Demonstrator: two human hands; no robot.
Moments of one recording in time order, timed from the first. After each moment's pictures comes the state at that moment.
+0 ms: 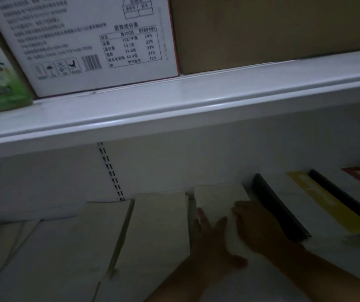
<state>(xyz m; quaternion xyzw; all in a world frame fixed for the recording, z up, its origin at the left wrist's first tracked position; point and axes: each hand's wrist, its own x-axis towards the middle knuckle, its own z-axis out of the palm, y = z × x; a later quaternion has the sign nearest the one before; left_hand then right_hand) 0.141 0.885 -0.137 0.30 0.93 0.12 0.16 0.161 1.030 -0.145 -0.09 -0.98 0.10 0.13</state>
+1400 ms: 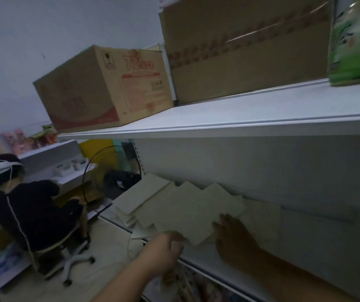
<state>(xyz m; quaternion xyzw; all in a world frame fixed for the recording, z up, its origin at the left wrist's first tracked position) 0.067 0.206 -0.088 -0.05 0.98 0.18 0.06 -0.022 0.397 -0.165 0.26 -0.96 0.08 0.05</state>
